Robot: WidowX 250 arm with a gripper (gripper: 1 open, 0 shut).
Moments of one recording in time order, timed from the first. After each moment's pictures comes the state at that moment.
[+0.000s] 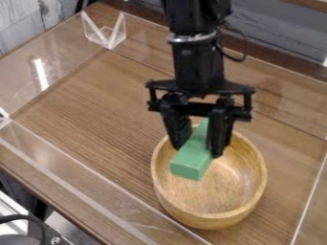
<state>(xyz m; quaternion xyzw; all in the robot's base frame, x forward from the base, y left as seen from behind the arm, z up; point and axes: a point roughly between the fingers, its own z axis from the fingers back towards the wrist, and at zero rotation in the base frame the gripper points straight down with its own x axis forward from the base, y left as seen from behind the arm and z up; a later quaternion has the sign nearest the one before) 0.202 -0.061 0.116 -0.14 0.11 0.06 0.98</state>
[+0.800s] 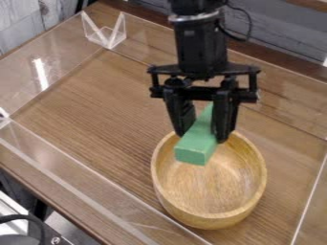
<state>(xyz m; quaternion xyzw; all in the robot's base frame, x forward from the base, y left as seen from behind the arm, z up) 0.208 -0.060 0.130 -0.15 0.11 0.07 0.98</state>
